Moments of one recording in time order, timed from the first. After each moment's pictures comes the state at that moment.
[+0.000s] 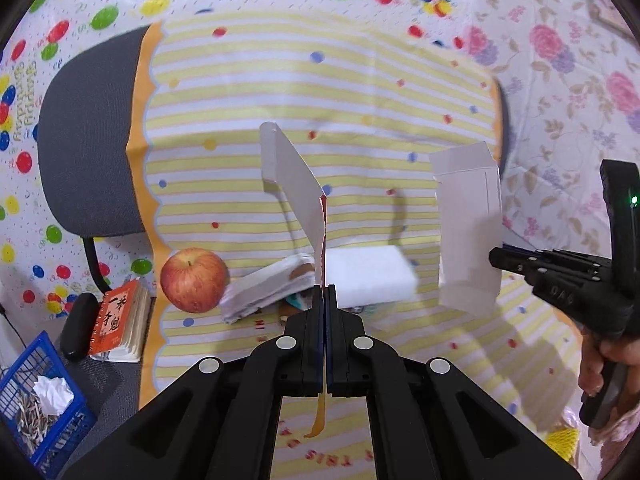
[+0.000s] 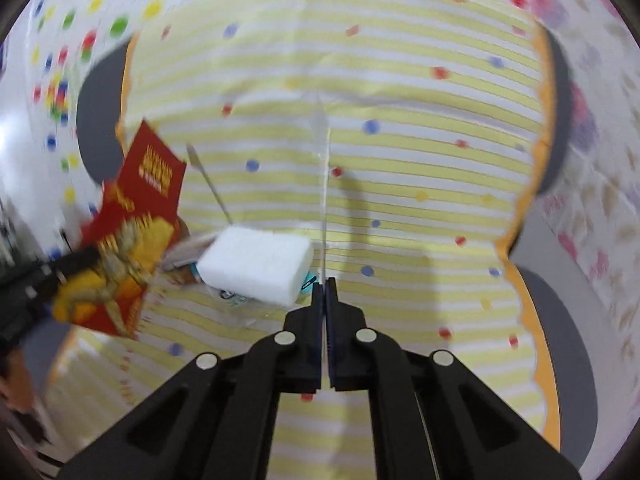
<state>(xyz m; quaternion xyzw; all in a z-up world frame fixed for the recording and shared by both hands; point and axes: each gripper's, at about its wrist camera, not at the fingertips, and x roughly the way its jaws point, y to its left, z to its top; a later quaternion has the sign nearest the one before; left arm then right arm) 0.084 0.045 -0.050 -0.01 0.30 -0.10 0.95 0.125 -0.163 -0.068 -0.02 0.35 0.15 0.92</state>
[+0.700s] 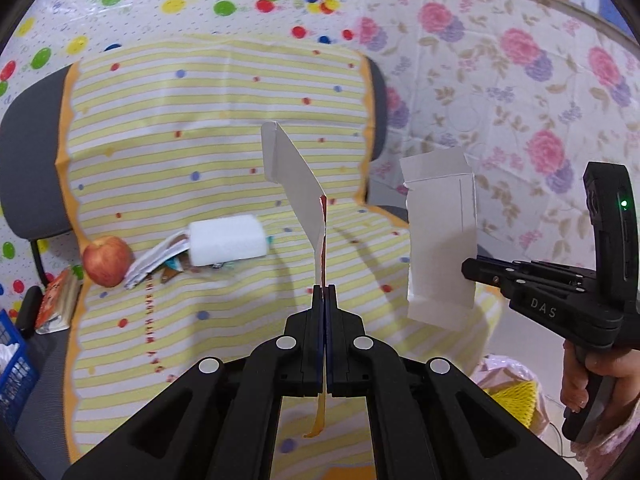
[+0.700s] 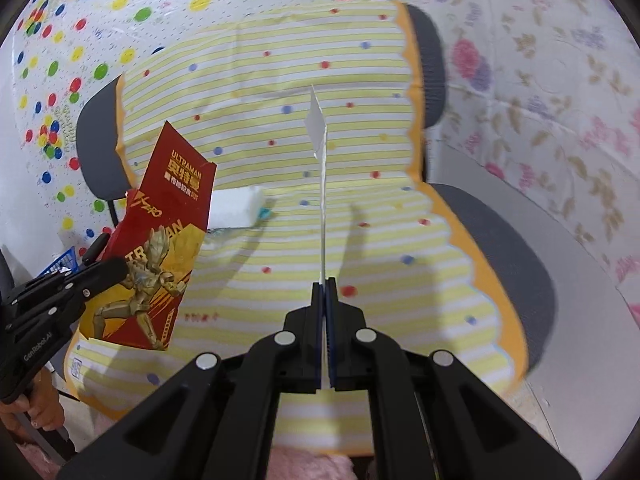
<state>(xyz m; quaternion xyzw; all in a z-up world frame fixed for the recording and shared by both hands) -0.020 -0.047 -0.060 0.02 0.28 -0.22 0.93 -0.012 -0.238 -0.079 0.04 0.34 0.07 0.94</state>
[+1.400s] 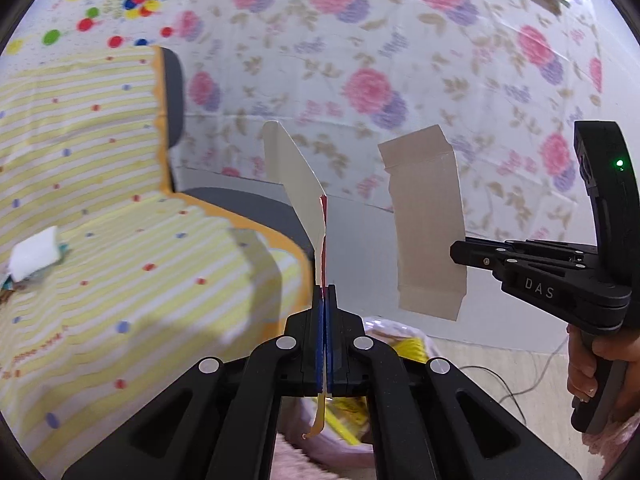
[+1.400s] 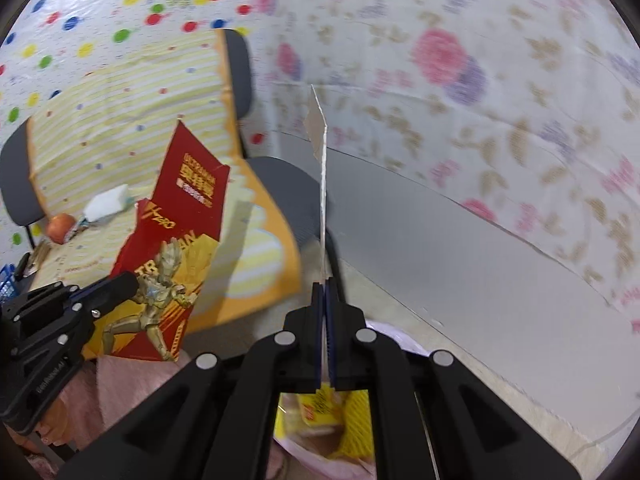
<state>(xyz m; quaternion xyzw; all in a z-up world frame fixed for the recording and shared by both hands) -0.122 -0.193 -0.101 0.07 0.26 -0.45 0.85 -0.193 -0.354 -0.088 0.08 0.33 -0.17 0.93</state>
